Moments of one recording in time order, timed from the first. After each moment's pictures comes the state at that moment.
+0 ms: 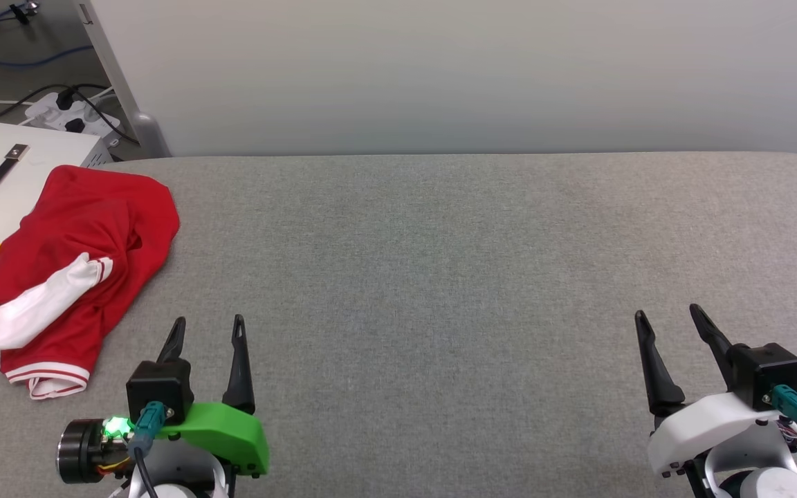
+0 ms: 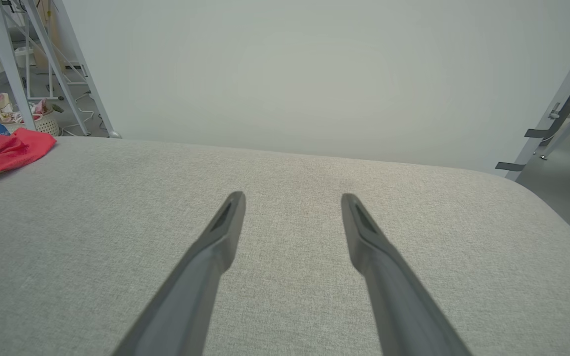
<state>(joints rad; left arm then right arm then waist) 0.01 0.05 0.00 -0.01 -0.02 0.01 -0.03 0.02 -0.05 -0.02 -0.01 0.06 0.13 -0.04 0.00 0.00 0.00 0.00</state>
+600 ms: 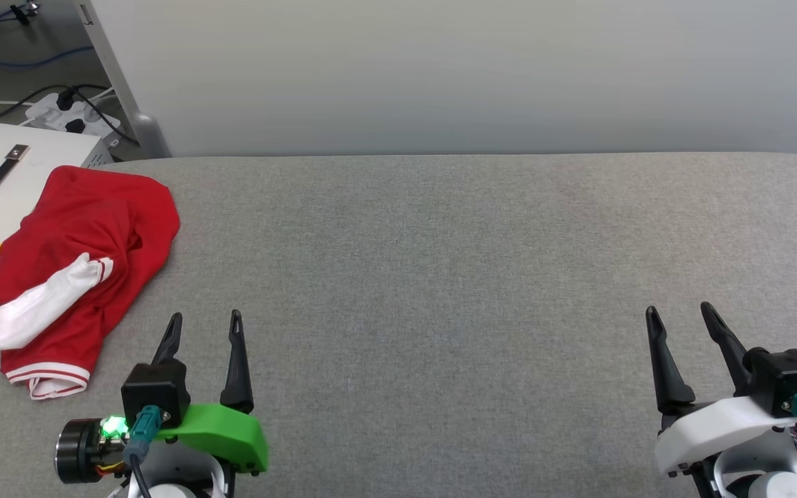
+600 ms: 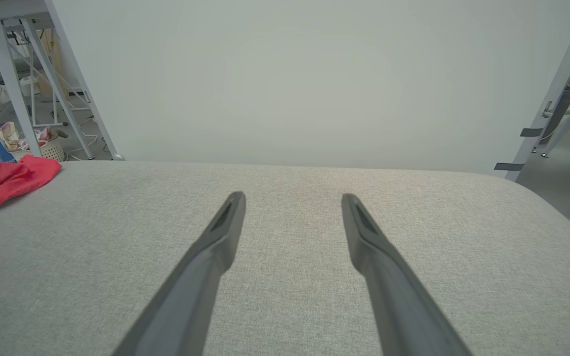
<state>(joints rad) 0.01 0.05 0.00 -0.01 -0.03 0.01 -0.07 0.03 -0.05 -0.03 -0.03 0.11 0.13 -0.07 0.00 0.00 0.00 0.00</state>
